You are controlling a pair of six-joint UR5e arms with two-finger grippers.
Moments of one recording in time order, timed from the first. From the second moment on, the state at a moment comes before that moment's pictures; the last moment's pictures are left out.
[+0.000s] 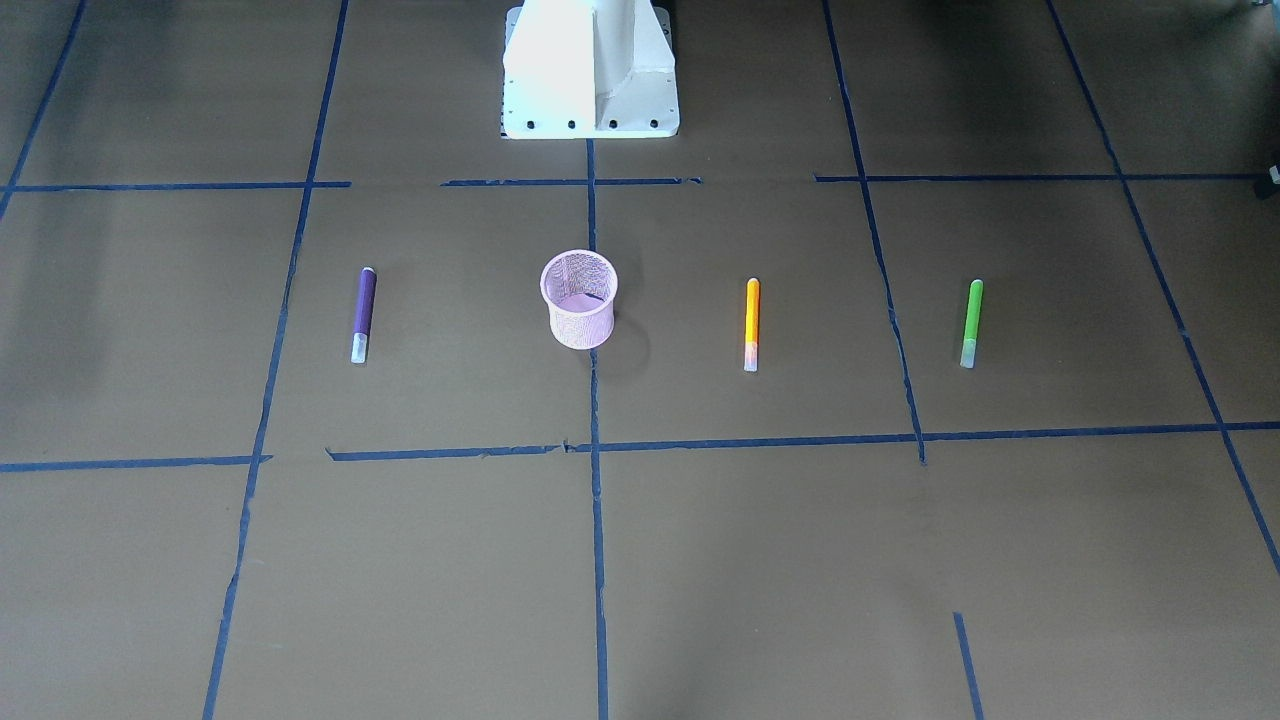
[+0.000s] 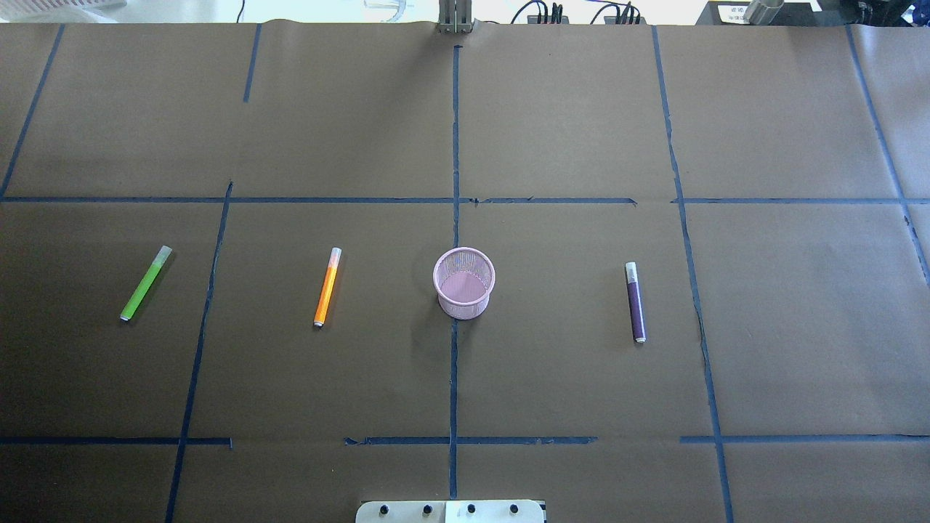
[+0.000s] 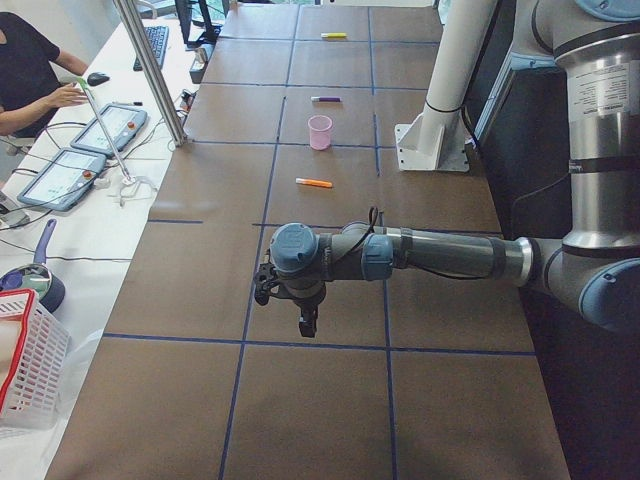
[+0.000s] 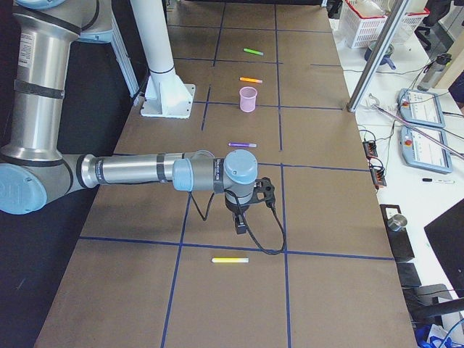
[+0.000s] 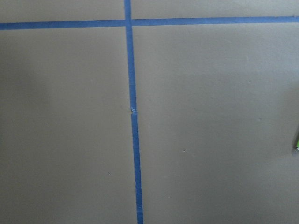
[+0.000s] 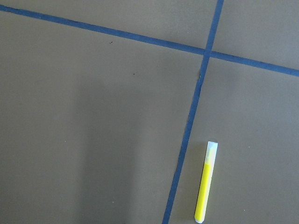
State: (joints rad) left arm -1.52 -1.41 -1.80 -1.45 -2.44 0.05; right arm 1.55 -1.75 1.88 -1.69 2.37 -0.20
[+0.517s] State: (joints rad) left arm -1.53 -1.40 -1.84 -1.47 -2.44 0.05; right arm 1.59 -1.75 1.88 -1.73 2.35 -0.21
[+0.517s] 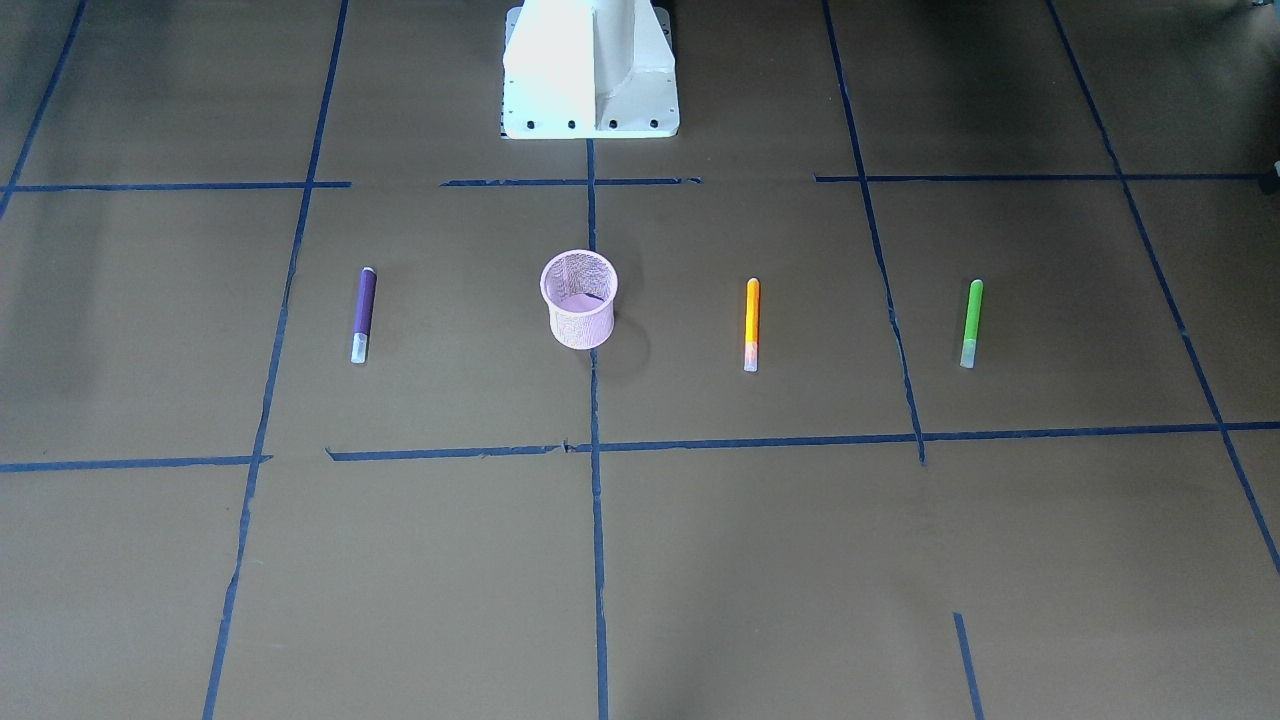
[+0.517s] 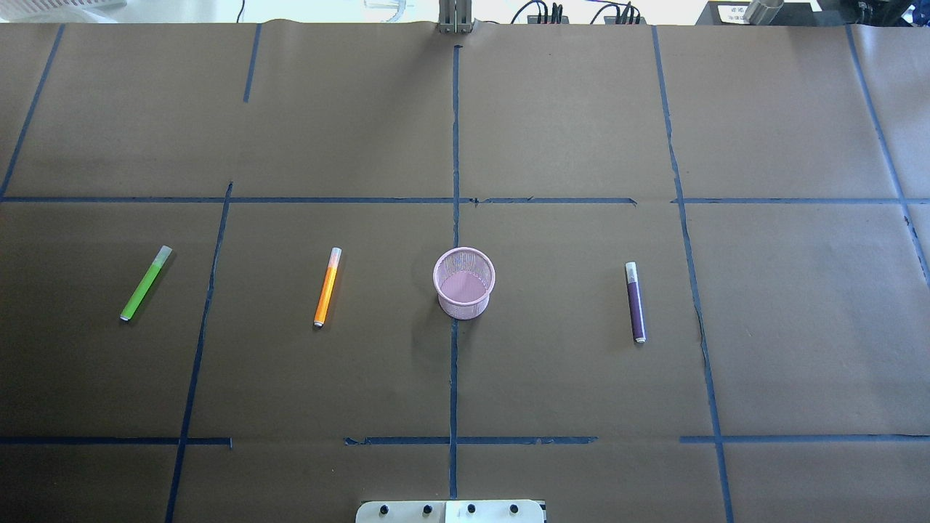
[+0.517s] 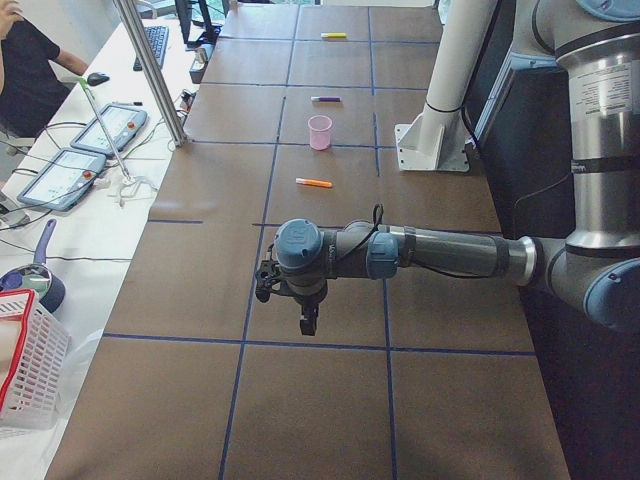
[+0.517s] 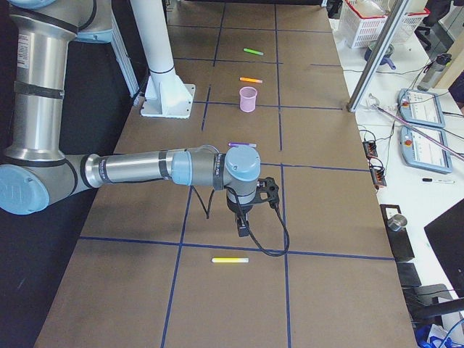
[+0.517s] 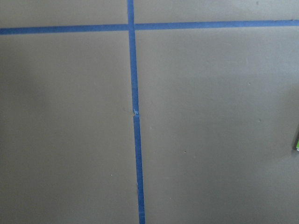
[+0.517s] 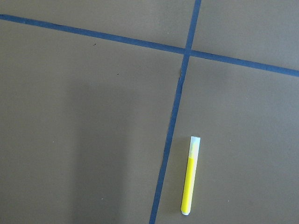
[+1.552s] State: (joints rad) left arm -1.53 -1.33 -1.94 -1.47 -2.45 0.05; right arm 1.59 -1.76 1.87 -1.72 2.37 -0.20
